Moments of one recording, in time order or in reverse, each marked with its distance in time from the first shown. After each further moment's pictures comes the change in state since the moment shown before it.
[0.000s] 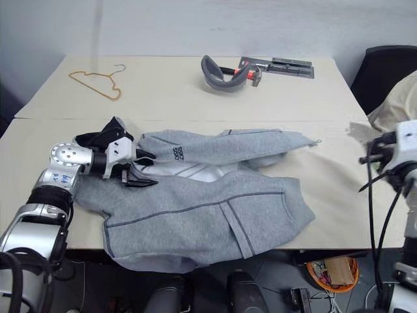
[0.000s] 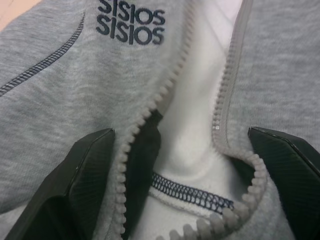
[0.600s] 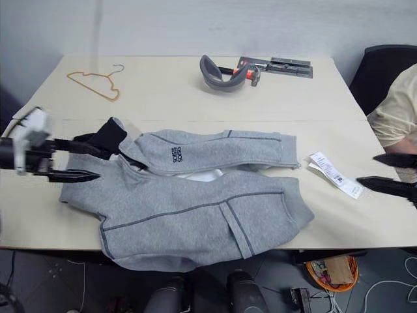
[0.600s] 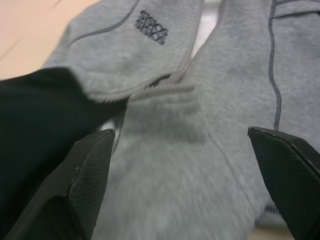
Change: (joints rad) left arm 0.277 0.470 0.234 -0.464 -0.269 0.526 -0.186; right arm 0.220 -0.505 -0.183 0.023 0.316 0.109 0.810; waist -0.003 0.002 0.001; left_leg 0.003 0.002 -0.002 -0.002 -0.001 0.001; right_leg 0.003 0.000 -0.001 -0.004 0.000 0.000
